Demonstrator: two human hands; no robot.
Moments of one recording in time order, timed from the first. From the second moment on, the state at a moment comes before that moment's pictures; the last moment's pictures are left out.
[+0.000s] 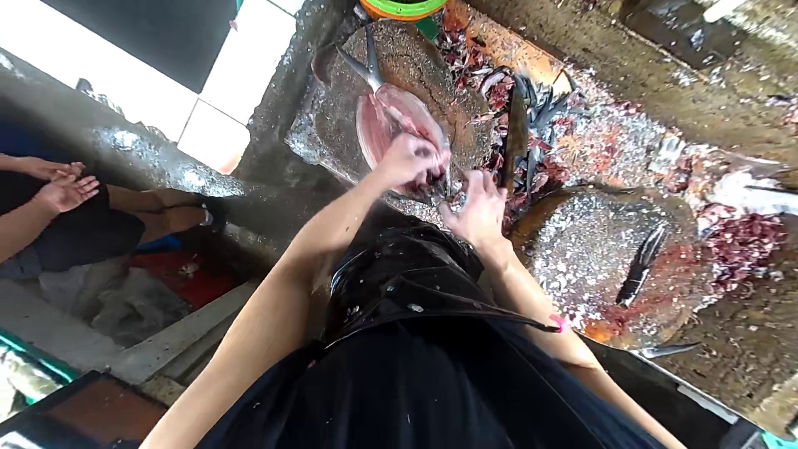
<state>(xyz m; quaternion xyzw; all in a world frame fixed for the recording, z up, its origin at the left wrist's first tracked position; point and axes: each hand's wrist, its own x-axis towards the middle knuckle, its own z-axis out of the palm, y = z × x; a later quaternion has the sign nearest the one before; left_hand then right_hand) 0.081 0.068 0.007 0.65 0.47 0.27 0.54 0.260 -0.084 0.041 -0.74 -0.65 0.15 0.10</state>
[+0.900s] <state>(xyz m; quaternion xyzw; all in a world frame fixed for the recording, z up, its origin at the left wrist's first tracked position) 0.039 0.004 -0.015 0.19 0.47 0.44 0.74 0.280 -0.086 0.064 -0.58 -0.53 0.58 0.24</state>
